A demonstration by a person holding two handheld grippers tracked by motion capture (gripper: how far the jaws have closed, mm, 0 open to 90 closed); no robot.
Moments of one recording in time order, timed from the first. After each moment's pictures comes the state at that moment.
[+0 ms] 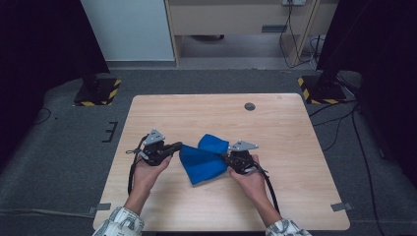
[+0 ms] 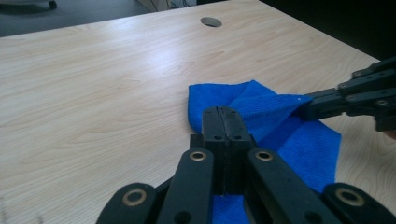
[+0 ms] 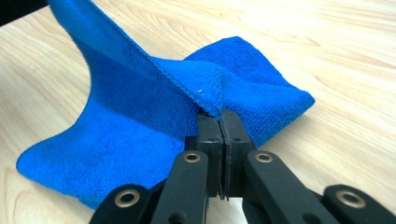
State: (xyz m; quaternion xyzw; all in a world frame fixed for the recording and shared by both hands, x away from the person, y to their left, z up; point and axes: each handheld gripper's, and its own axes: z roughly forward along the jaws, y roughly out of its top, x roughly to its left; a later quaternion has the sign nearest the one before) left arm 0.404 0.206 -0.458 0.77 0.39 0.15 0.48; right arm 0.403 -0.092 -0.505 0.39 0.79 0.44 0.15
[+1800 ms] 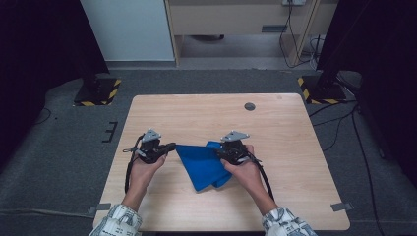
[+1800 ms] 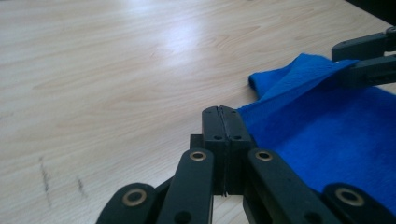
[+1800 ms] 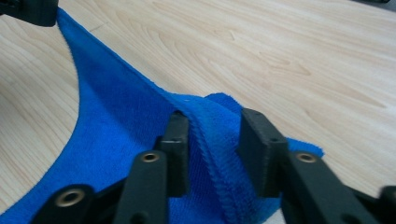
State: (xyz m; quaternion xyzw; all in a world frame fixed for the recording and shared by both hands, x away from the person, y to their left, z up) left arm 0.419 0.233 -0.477 0.77 0.44 0.15 0.44; right arm 0.429 -0.069 -0.489 0.38 0.81 0.41 0.17
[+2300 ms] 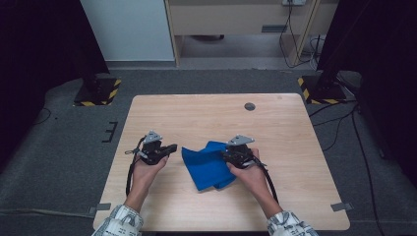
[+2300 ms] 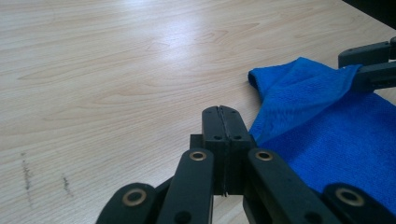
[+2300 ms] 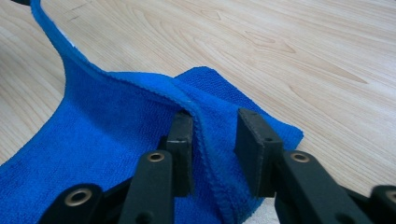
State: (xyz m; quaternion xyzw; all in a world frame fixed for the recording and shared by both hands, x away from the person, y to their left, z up) left arm 0.420 0.228 -0.485 0.76 0.44 0.14 0.45; right arm 0.424 -0.086 -0.499 0.39 0.81 0.40 0.18
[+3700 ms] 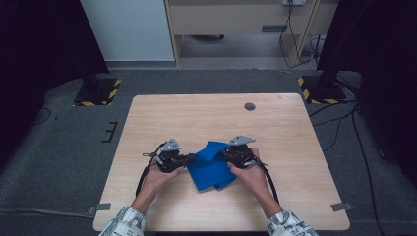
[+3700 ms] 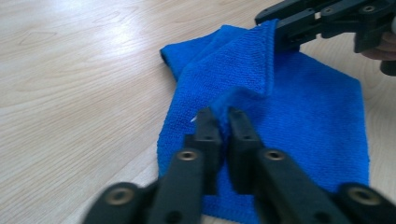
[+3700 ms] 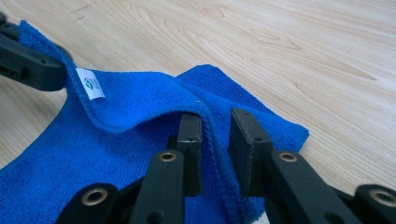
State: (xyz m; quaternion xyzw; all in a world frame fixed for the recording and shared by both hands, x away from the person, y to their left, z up) left arm 0.413 0.182 -0.503 0.82 0.34 0.07 0.46; right arm 0.425 -0.089 -0.501 0.39 0.81 0.41 0.17
